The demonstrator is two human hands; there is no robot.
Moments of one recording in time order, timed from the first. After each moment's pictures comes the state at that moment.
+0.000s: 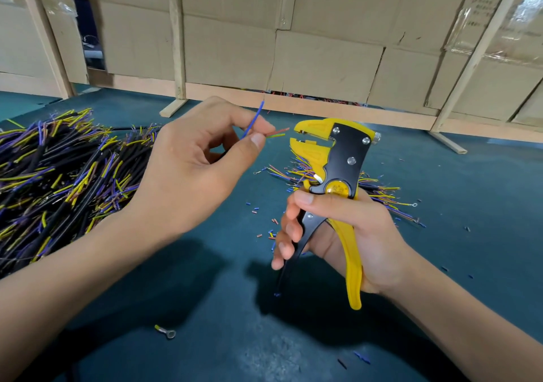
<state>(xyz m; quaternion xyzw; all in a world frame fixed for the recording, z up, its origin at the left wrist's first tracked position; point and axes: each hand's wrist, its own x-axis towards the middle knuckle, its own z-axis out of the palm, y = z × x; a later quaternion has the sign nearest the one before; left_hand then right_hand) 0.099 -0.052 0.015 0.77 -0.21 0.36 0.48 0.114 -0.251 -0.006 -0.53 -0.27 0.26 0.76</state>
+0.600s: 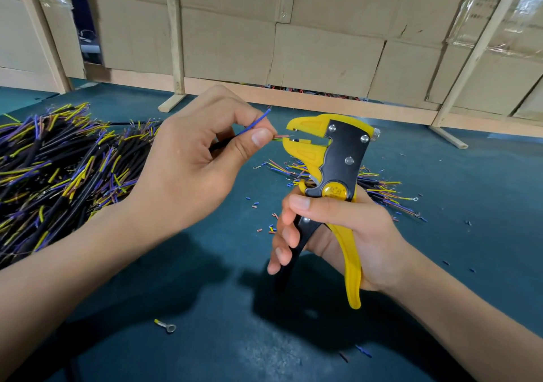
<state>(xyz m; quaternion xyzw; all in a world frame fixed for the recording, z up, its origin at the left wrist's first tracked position) 0.100 -0.051 0.015 0.79 -0.26 0.40 0.38 0.112 -0.251 -0.010 -0.54 -0.31 0.26 0.74</state>
